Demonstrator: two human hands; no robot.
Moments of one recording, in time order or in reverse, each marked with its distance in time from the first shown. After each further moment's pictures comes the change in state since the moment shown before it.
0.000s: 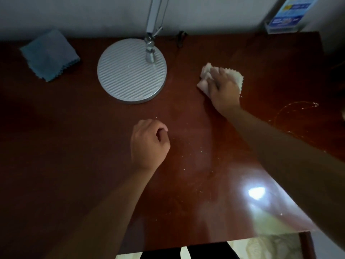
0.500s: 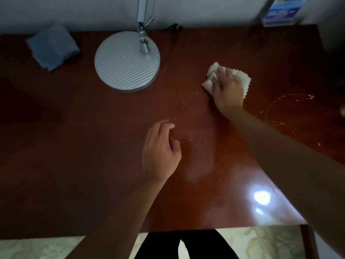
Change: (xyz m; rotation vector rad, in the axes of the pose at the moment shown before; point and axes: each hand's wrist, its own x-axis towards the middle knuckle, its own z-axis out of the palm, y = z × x) left_hand -0.062 0.037 0.031 0.041 -0.046 0.001; right_hand -0.029 0.035 -0.016 -0.040 0.037 -0.046
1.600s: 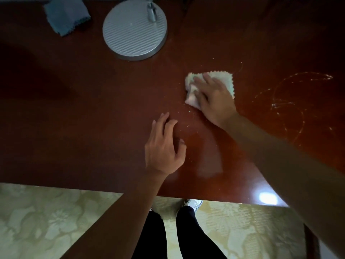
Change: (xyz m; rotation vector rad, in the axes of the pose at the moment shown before) left_hand -0.081 0.004 0.028 0.105 -0.046 -0.027; right_hand -0.095 -0.005 0.003 0.035 -0.253 -0.409
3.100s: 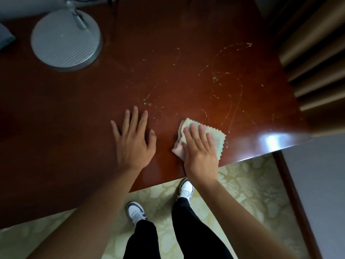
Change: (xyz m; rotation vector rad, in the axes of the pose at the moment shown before) left_hand 0.000 -0.007 0.014 0.308 -0.128 0.227; right_hand -0.207 -0.051 0.043 -0.168 0.297 0.452
